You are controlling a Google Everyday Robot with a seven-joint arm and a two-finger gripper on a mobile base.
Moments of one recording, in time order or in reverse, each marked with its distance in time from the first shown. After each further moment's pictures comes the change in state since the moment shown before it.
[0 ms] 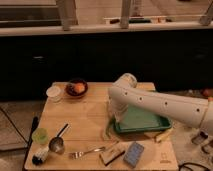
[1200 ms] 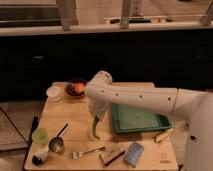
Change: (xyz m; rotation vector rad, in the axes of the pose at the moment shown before) arm -0.061 -0.058 0.005 -0.022 -0.034 -0.359
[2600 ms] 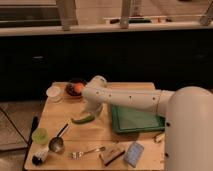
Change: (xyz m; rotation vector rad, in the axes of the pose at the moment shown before) arm 0.012 -0.030 0.060 0.018 -0.044 -0.108
